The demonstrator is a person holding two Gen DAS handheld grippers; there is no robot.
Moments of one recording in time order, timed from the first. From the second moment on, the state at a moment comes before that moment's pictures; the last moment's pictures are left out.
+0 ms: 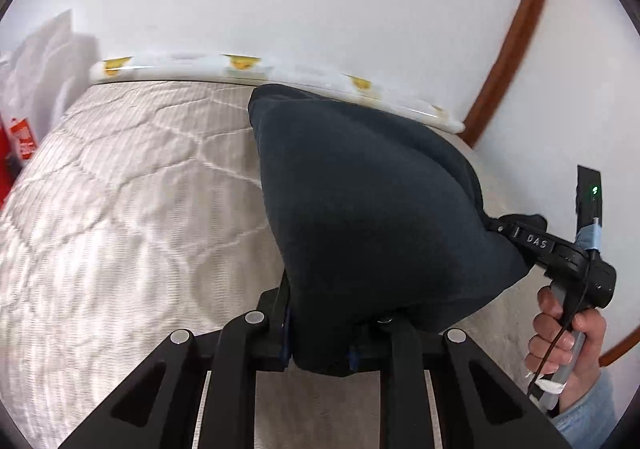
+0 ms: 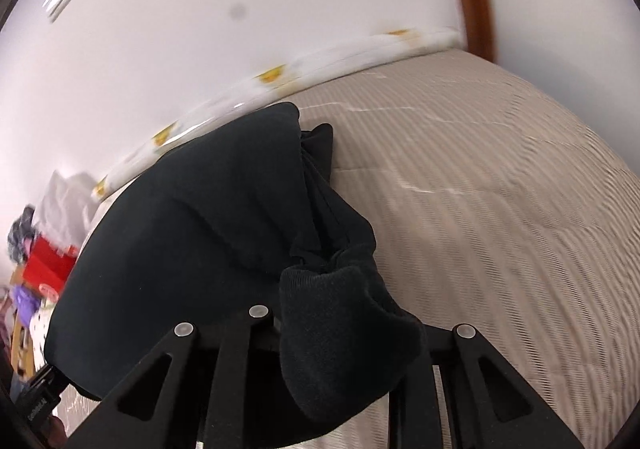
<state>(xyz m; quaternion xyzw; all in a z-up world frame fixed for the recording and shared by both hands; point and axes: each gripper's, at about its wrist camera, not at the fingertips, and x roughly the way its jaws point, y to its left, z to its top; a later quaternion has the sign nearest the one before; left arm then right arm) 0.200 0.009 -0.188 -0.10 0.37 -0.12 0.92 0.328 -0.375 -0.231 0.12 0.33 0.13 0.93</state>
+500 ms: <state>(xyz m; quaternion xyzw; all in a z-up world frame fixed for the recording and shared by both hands) 0.177 0.000 -0.200 -0.06 0.41 -0.11 0.90 0.277 -0.395 -0.204 0.05 0.28 0.10 0.95</state>
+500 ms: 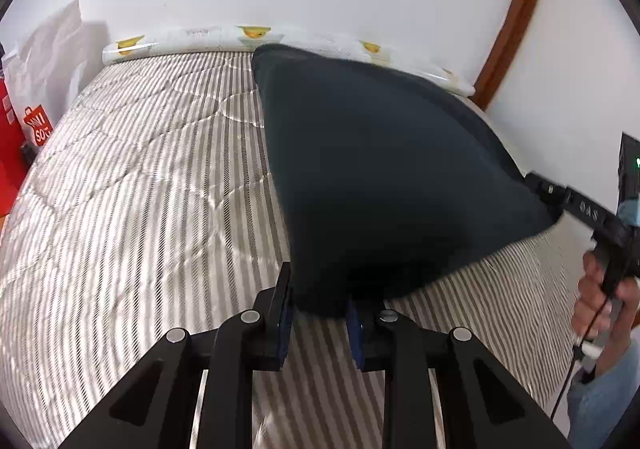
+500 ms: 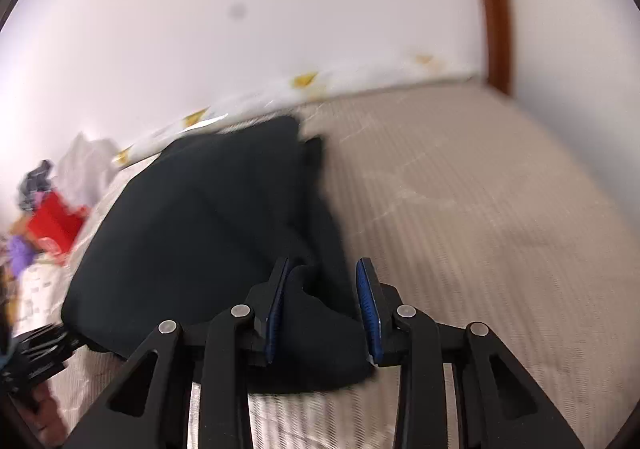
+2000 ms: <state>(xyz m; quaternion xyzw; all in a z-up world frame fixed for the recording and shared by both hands) 0.038 -0.049 -0.072 -0.01 0.32 -0.05 0.95 0.083 -0.392 -0.123 -0.03 0.27 0.06 0.96</state>
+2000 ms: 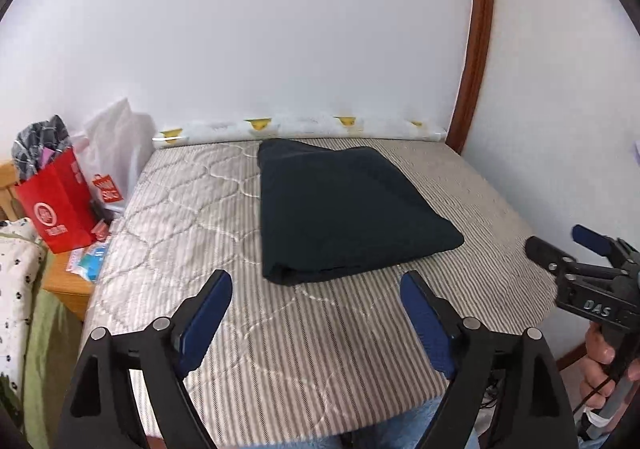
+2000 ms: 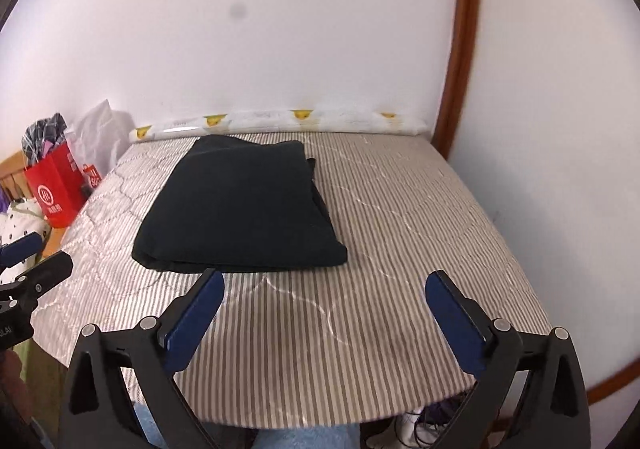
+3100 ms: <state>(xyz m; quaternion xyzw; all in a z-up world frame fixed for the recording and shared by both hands) -0.001 -0.041 -0.050 -0.02 0.29 -0.03 0.95 0.042 -0.403 -0.108 -0.02 0.26 0.06 0.96</state>
